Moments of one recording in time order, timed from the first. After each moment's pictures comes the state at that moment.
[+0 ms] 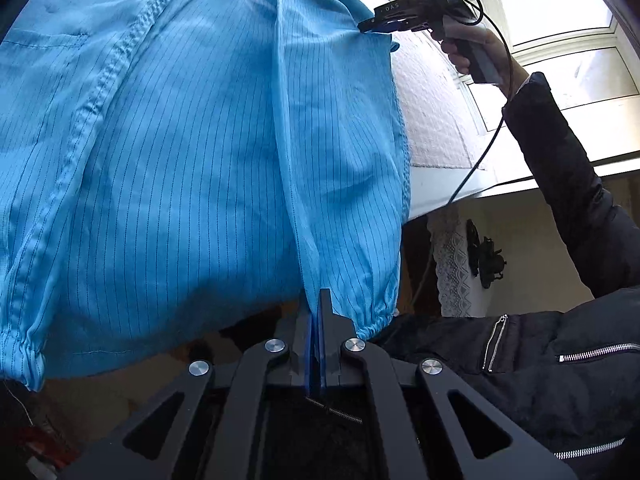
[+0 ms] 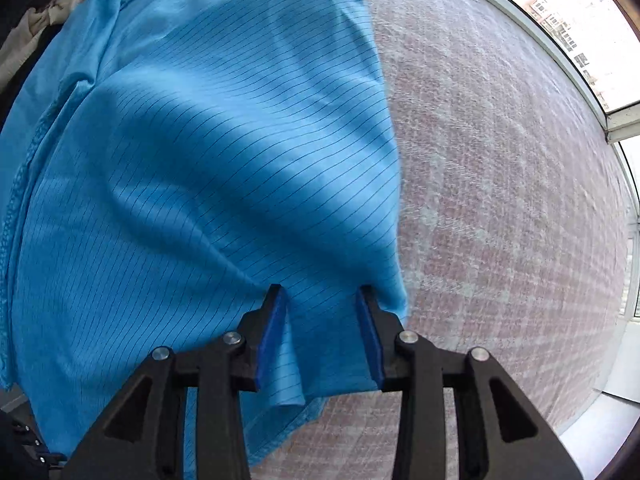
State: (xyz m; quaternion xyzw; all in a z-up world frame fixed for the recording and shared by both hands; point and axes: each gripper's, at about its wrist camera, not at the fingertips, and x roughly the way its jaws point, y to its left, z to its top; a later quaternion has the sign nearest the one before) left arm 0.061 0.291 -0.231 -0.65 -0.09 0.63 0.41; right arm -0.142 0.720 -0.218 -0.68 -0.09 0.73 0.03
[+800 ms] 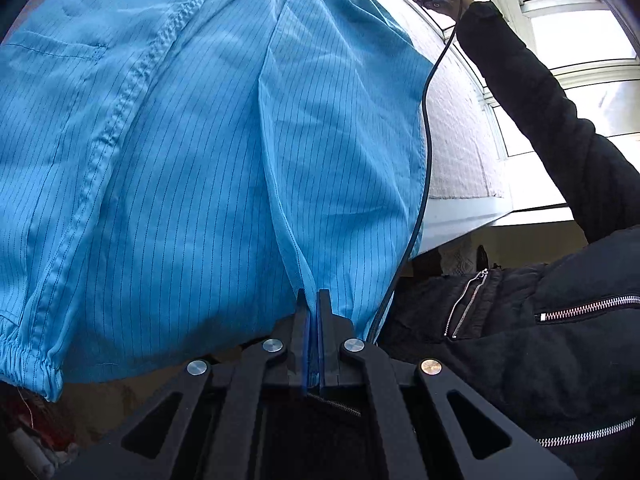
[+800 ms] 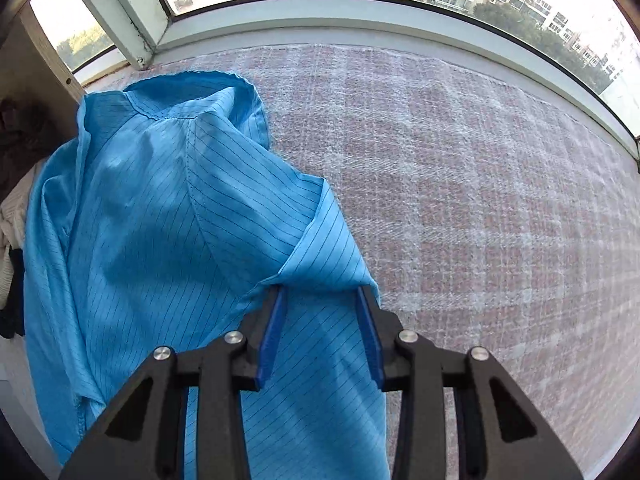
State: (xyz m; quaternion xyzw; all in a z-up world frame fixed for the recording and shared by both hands) left arm 0.041 0.285 -0.225 -0.67 -0.11 0.64 0.36; right arm -0.329 0.724 -0.208 -0.63 -0.02 0.77 -0.05
